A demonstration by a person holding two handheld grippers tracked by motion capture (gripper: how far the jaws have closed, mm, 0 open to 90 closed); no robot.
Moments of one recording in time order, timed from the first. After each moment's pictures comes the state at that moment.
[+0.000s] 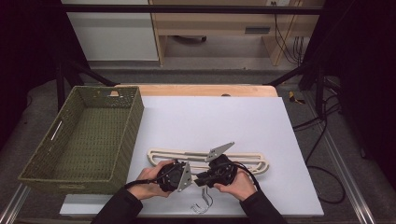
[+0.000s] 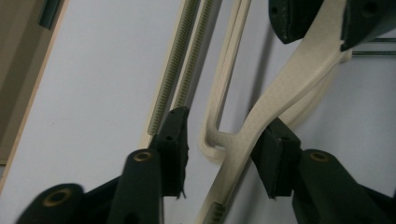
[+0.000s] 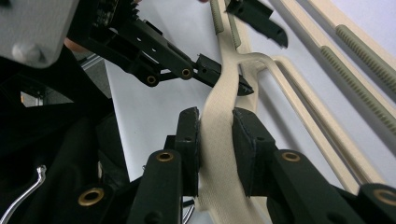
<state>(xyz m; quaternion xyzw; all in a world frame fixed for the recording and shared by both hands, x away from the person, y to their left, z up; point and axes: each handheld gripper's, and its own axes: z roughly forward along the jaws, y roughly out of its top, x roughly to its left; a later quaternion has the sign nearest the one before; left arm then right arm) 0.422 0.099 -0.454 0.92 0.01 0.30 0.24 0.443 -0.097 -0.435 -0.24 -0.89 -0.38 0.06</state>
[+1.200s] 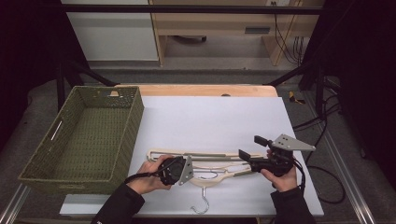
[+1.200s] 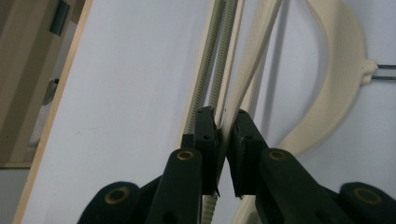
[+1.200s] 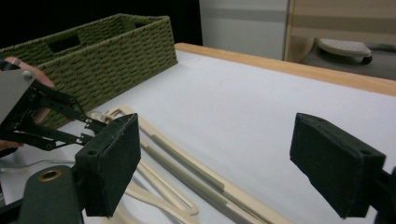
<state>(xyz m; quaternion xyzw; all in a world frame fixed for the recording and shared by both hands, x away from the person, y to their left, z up) 0.432 0.095 -0.426 0.92 0.01 0.30 0.24 0.427 -0.232 -0.388 -0.37 -0.72 -0.56 -0.19</state>
